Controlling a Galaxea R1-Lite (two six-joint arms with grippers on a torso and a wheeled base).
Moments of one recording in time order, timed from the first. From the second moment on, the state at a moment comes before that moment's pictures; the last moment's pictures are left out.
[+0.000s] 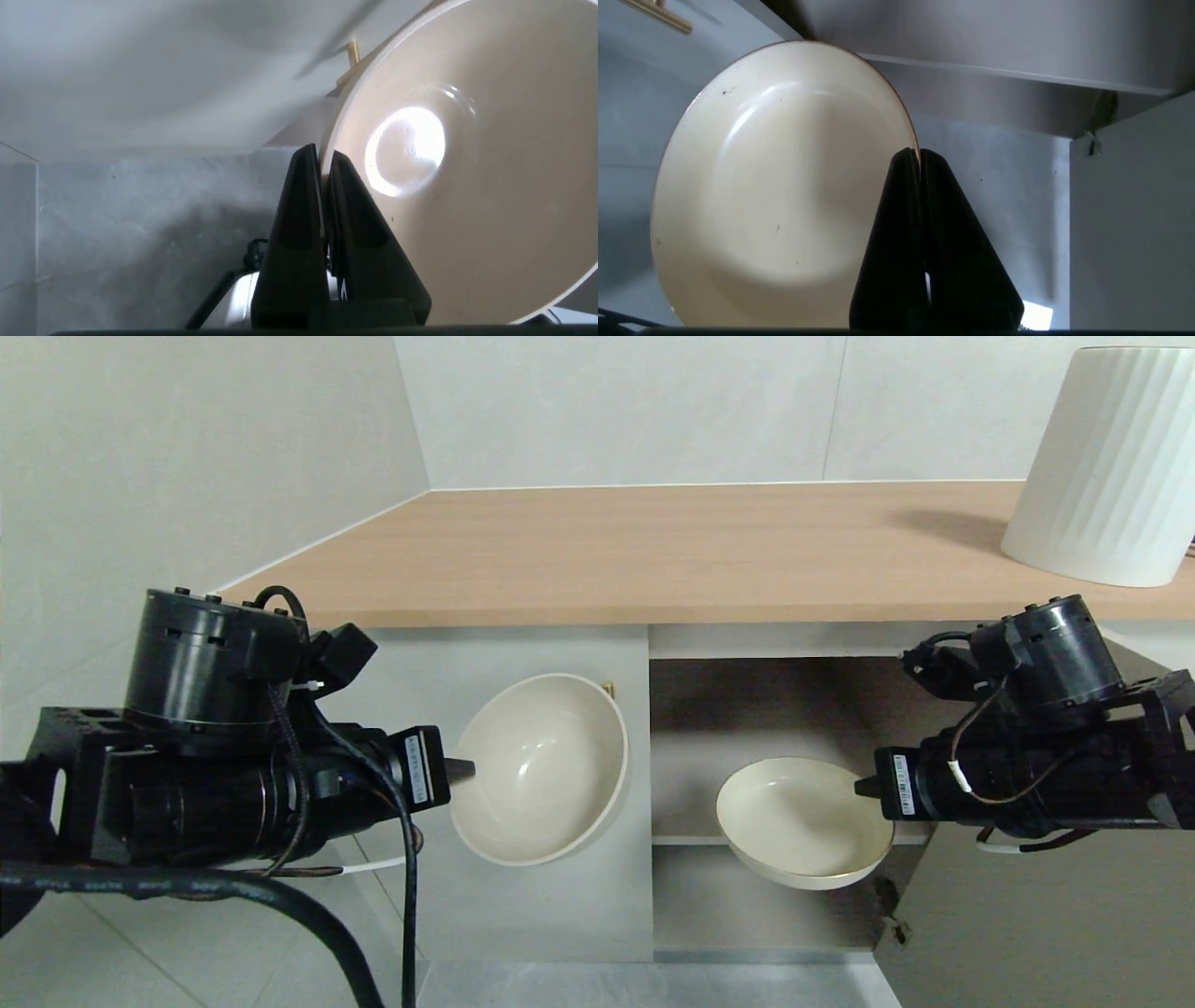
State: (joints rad) left arm -0.45 1.49 -0.87 -0.06 -0.01 -0.53; right arm 0.48 1.61 -0.98 0.07 -0.06 0.34
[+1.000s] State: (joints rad) left arm -0.49 1.51 -0.84 -0.06 -0.01 -0.50; right arm 0.39 2.16 -1.02 -0.45 -0.20 0.38
